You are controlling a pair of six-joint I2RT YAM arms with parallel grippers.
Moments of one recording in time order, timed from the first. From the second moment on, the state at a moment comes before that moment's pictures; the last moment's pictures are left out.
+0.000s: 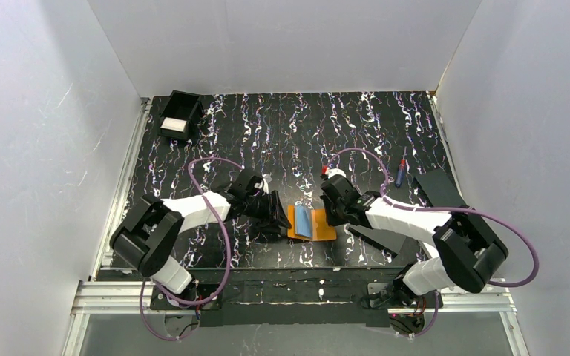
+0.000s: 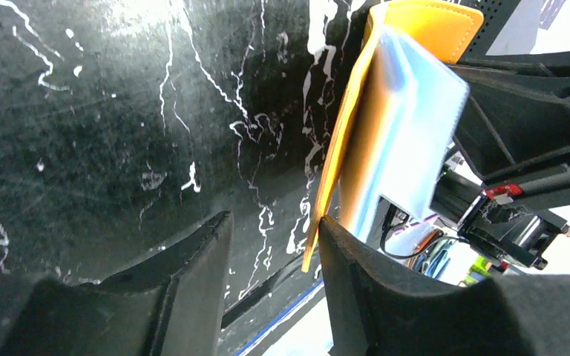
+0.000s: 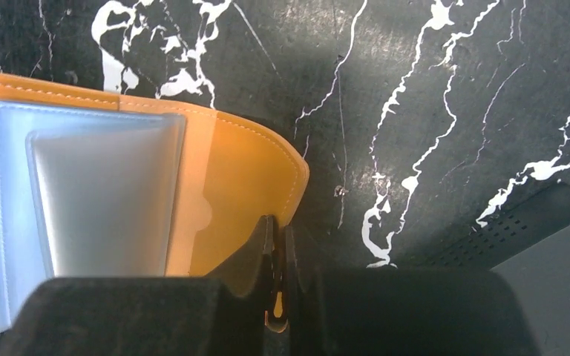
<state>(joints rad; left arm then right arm) -0.64 1.55 0.71 -0.15 0.48 -0.86 0.79 1.40 0.70 -0.32 0.16 0.45</state>
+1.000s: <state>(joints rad) -0.68 1.55 0.77 -0.12 0.50 -0.84 0.78 1.39 0.77 -0.39 0.12 0.39</state>
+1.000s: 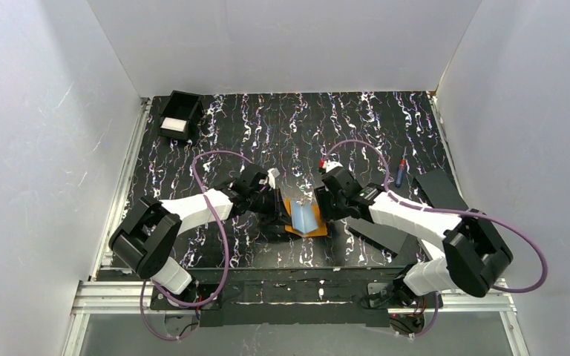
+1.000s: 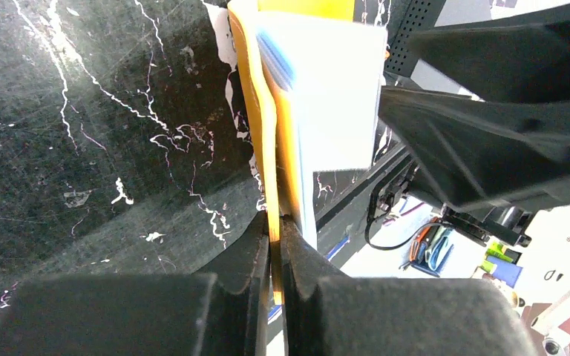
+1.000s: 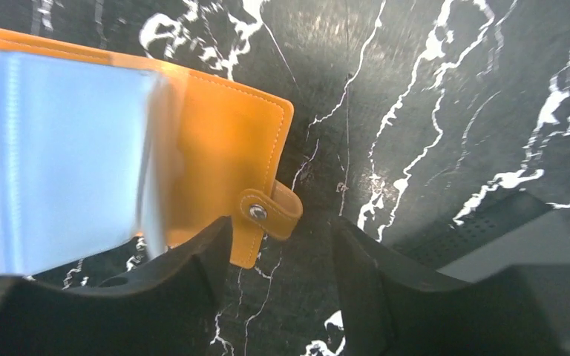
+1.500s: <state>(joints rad) -0.68 1.55 0.76 -0.13 0.49 -0.84 0.79 1.30 0.83 -0.33 -0.11 0.40</state>
